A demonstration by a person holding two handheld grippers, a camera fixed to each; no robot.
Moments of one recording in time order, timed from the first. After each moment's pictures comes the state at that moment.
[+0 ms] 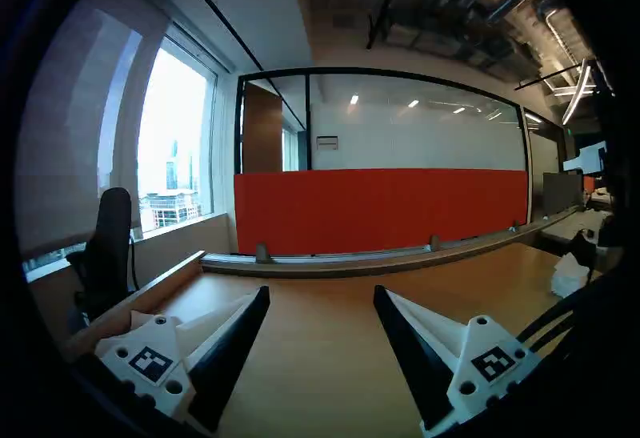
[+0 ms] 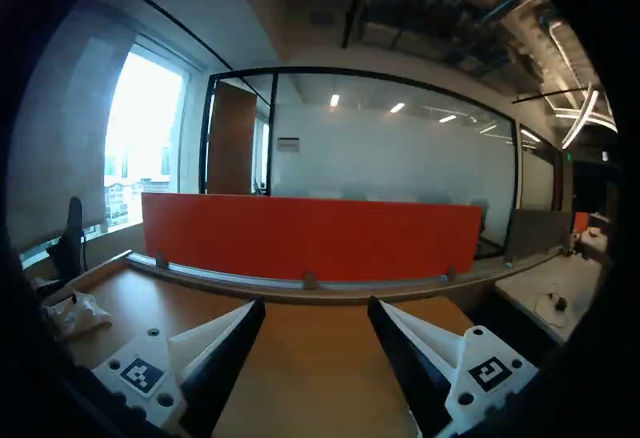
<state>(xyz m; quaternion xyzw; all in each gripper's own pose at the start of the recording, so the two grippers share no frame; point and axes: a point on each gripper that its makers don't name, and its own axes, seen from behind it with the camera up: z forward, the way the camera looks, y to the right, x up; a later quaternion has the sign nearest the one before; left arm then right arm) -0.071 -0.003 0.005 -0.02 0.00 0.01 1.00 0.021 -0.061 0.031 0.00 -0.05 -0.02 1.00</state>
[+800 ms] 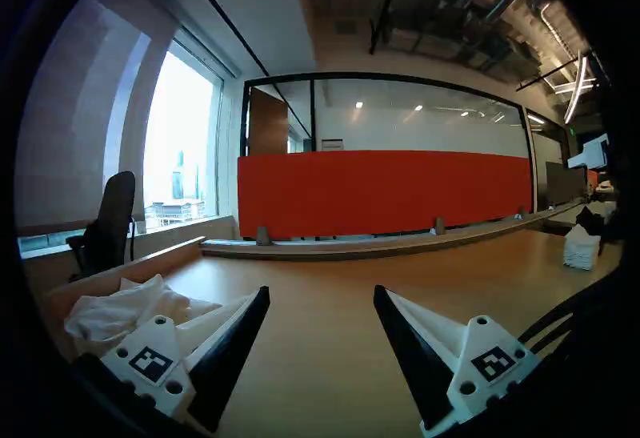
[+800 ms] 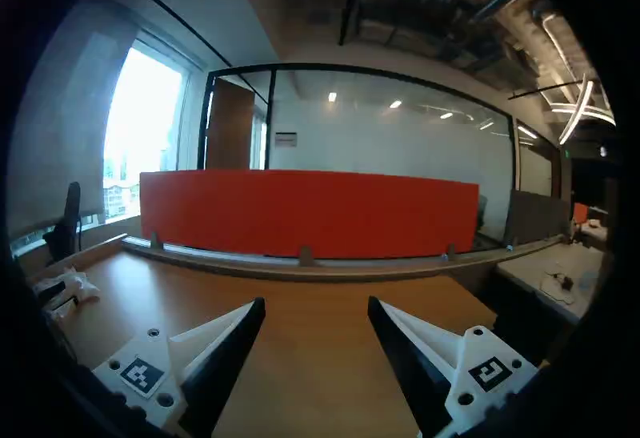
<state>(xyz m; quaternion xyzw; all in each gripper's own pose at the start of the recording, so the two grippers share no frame) -0.170 0.007 0.003 -0.01 0.02 0.01 1.00 -0.076 -0.049 0.022 0.00 -0.05 -0.02 1.00</state>
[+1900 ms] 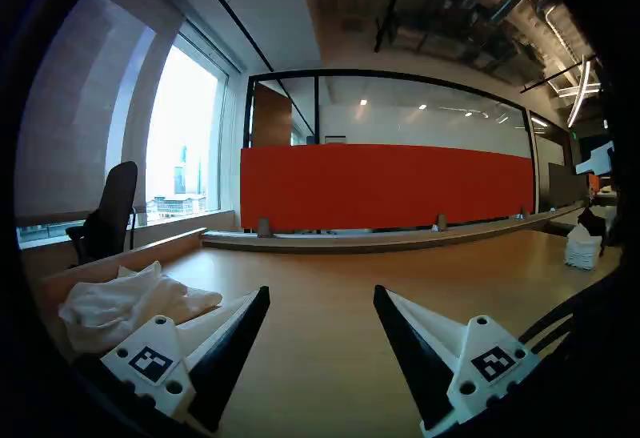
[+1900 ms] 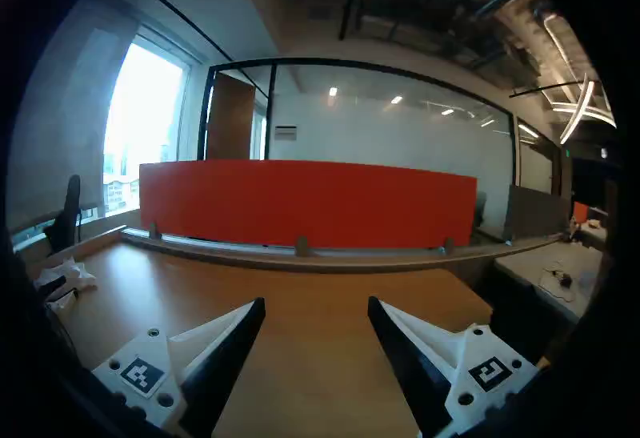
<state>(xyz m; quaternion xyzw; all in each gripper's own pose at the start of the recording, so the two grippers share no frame) -0.189 0.005 0.007 0.00 0.02 0.00 1.00 -0.095 -0.032 0.014 0.00 -0.06 -0.02 1.00</state>
